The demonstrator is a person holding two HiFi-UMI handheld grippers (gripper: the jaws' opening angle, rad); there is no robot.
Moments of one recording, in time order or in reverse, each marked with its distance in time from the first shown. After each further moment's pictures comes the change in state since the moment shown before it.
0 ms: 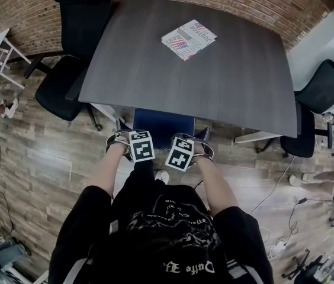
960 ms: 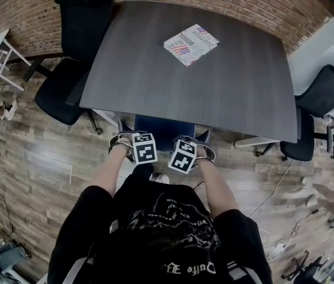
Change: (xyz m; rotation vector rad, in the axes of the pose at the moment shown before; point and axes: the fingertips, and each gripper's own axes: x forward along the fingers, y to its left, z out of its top) left arm -0.003 0.022 -0.001 0.039 -0.006 0.010; right arm 0.003 -0.020 0.008 0.019 -0.003 -0.015
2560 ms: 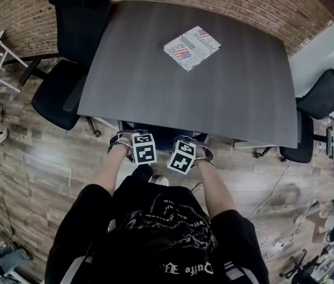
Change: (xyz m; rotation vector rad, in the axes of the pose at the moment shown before) left arm 0.005 0.045 -0.004 0.039 0.000 0.018; right arm 0.014 -0.038 0.010 0.022 0.004 -0.009
